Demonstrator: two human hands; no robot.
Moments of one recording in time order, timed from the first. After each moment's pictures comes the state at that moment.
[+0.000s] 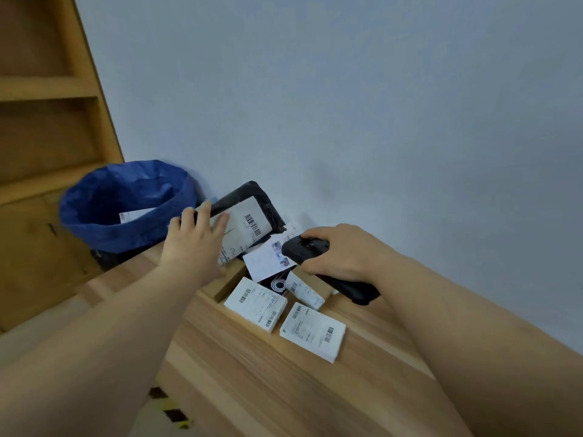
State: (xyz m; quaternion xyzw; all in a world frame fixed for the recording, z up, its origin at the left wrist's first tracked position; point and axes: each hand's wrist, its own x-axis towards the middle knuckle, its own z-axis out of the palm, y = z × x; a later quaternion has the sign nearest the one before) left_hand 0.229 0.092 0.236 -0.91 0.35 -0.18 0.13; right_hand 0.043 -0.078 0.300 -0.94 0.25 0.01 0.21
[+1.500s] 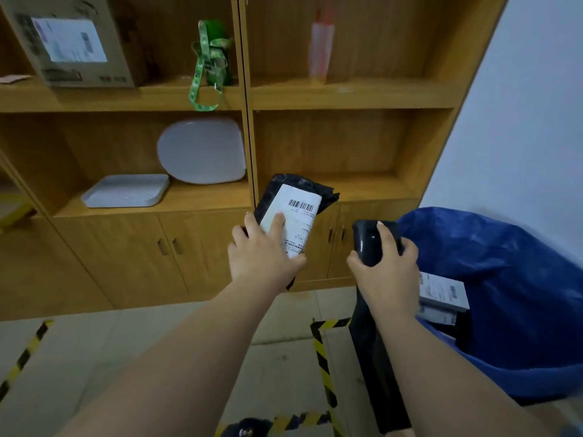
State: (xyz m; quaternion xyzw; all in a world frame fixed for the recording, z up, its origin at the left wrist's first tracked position) left_hand 0.814 0.542 0.202 -0.99 -0.11 -0.10 -0.05; right_hand 0.813 0.355 0.178 -0.91 0.10 -0.19 0.35
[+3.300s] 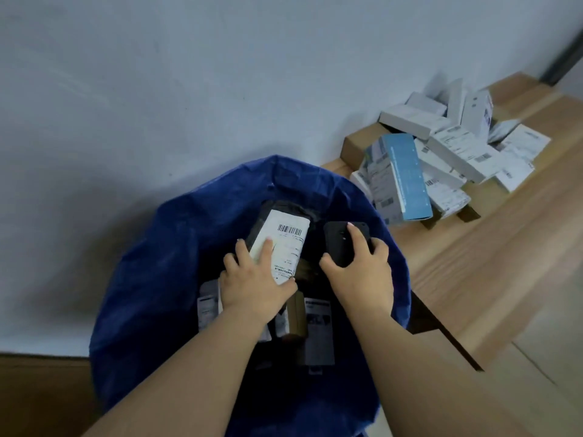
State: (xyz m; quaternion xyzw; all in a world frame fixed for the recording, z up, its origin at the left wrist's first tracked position) left_hand 1.173 0.084 0.035 -0.64 0.76 0.13 0.07; right_hand 1.016 0.138 0.054 -0.38 0.86 -0.26 0.22
